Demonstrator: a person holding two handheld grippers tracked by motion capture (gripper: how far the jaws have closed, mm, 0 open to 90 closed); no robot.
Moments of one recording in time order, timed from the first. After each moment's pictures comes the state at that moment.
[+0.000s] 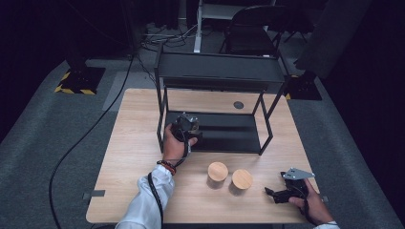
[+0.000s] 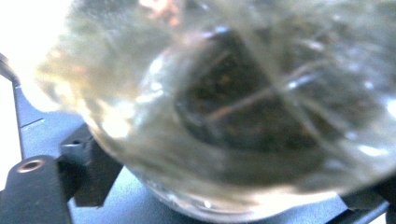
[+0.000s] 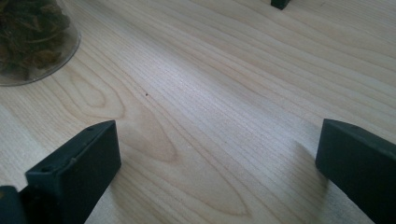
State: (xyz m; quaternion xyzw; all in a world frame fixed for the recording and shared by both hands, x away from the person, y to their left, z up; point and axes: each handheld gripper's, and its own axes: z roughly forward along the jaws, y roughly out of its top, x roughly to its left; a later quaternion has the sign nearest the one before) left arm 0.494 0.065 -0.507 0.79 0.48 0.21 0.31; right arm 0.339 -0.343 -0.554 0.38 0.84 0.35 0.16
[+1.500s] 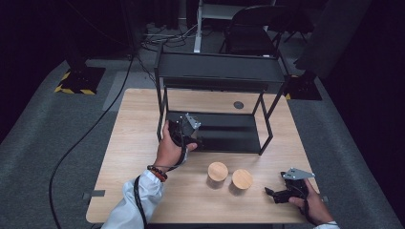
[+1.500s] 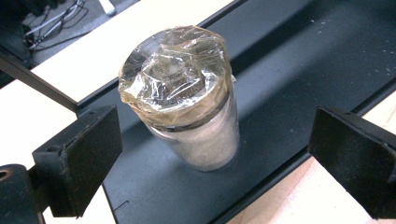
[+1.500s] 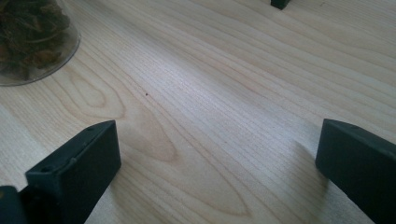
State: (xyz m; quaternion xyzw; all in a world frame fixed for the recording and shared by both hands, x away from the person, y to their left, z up) left arm 0.445 0.065 -0.456 0.83 0.40 0.27 0.29; right arm 0.339 -0.343 -0.554 0.38 0.84 0.35 0.16
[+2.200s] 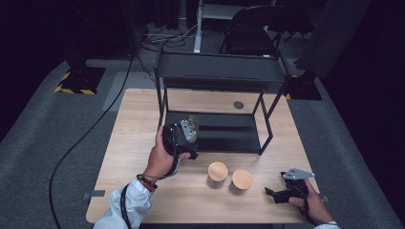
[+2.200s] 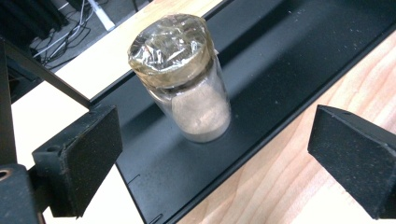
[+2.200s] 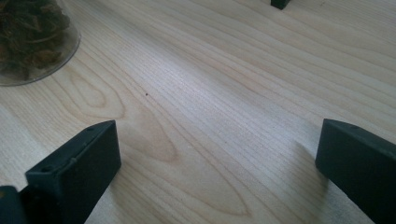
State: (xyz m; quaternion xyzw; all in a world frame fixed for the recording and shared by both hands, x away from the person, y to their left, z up) left arm 0.408 0.082 -0.450 0.84 0.36 0.29 0.30; right arm 0.339 -0.343 -0.554 0.38 0.84 0.35 0.16
